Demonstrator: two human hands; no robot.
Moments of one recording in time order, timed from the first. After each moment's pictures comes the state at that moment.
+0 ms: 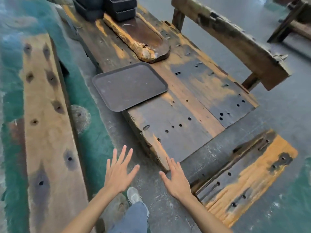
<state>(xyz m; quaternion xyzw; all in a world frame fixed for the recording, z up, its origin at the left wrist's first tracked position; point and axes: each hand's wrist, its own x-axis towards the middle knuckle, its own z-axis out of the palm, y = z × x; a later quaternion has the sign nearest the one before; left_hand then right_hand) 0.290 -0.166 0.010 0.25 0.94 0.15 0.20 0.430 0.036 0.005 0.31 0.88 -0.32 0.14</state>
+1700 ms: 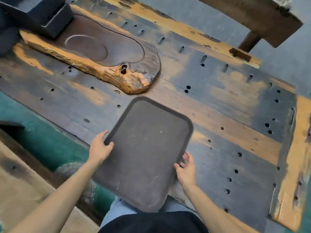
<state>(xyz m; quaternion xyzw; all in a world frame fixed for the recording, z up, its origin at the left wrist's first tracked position) -0.385 0.002 -0.023 0.22 0.90 0.25 0.28 -0.069 0.115 -0.053 0.68 0.44 -0.57 -0.14</state>
